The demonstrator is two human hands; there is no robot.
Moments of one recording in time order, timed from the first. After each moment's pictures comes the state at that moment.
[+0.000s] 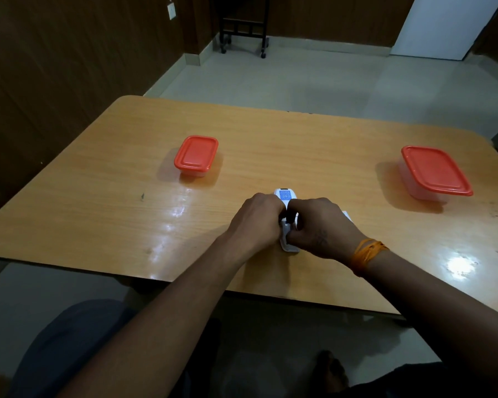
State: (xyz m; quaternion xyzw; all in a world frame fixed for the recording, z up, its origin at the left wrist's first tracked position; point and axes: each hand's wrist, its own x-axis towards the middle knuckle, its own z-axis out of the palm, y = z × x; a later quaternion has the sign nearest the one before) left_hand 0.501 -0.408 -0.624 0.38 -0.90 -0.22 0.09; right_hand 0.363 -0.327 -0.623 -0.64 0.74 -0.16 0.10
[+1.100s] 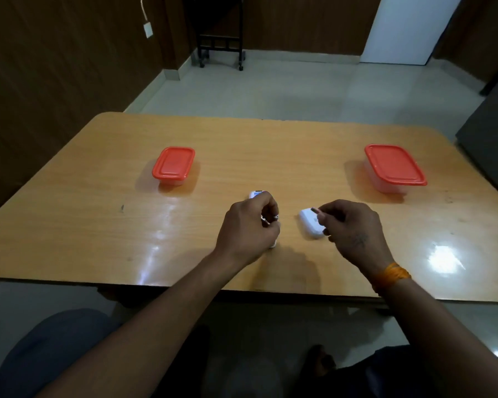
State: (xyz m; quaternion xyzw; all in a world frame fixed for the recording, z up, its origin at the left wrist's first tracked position) left_hand 0.496 -0.359 -0.621 0.34 -0.84 -0.32 0.28; right_hand 0.307 -0.242 -0.630 -0.41 0.81 -0.41 0.10
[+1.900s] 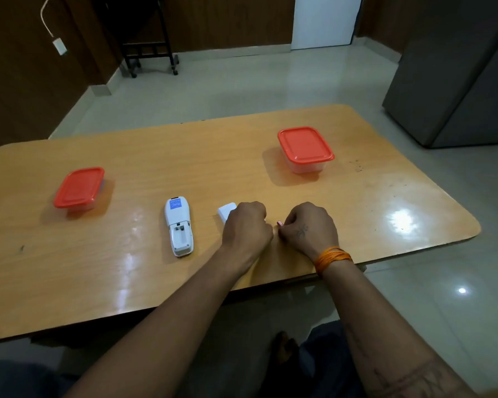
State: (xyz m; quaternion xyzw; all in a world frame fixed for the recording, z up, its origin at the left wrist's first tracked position) left_hand 0.338 -0.293 -0.663 0.36 -0.90 -0.20 0.13; right_hand 0.240 -0.191 -0.654 -0.30 0.91 -0.24 0.13
